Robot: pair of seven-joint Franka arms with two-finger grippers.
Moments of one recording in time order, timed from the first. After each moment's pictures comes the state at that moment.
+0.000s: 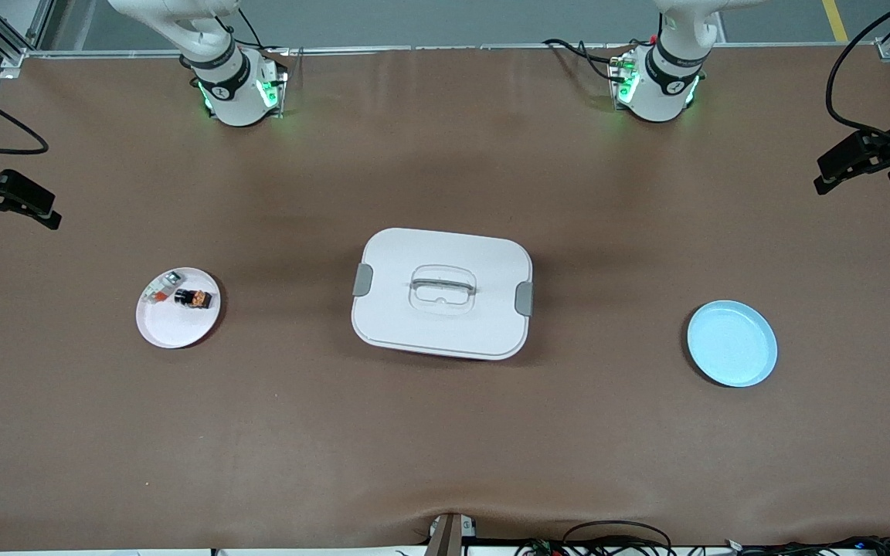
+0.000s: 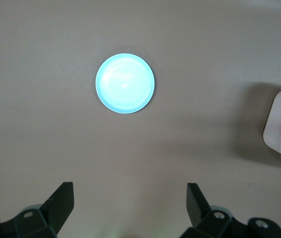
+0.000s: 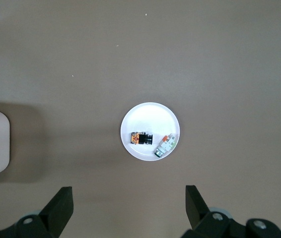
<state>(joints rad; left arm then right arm) 0.13 -0.04 -0.16 -1.53 0.02 1.50 -0.11 0.00 0.02 -0.03 -1.53 -0.02 1.59 0.02</state>
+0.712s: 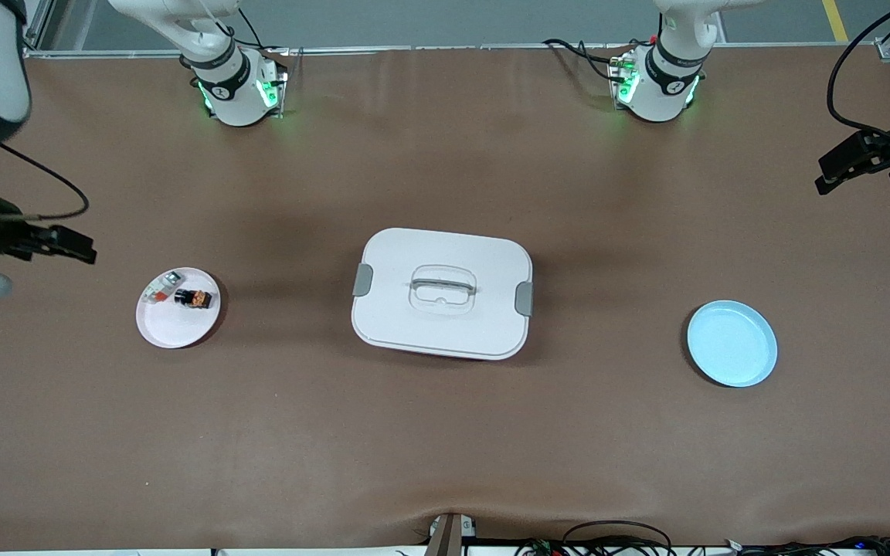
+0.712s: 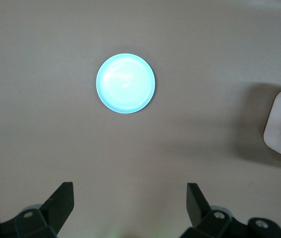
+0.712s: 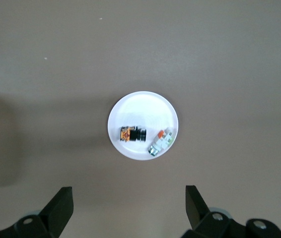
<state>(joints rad) 0.13 -0.04 -0.16 -1.53 0.02 1.50 -0.11 -0.02 0.15 -0.04 -1.63 -0.04 1.70 0.02</state>
